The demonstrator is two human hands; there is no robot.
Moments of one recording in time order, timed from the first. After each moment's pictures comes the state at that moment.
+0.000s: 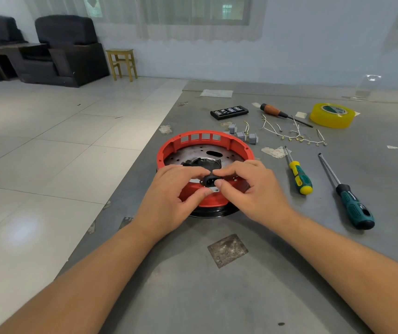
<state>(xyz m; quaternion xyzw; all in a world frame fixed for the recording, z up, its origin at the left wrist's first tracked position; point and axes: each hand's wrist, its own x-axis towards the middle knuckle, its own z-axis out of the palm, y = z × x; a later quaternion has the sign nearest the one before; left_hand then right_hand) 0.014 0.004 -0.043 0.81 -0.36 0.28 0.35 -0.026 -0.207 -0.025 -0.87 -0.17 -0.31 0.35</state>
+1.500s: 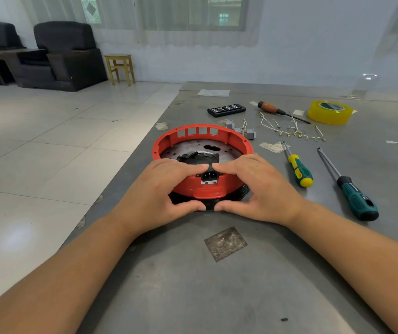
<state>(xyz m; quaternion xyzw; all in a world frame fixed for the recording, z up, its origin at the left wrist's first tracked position) 0.020 0.026 -0.044 0.81 -0.47 0.25 0.25 -0.022 -0.240 -0.038 -0.88 -0.33 -0.31 0.14</state>
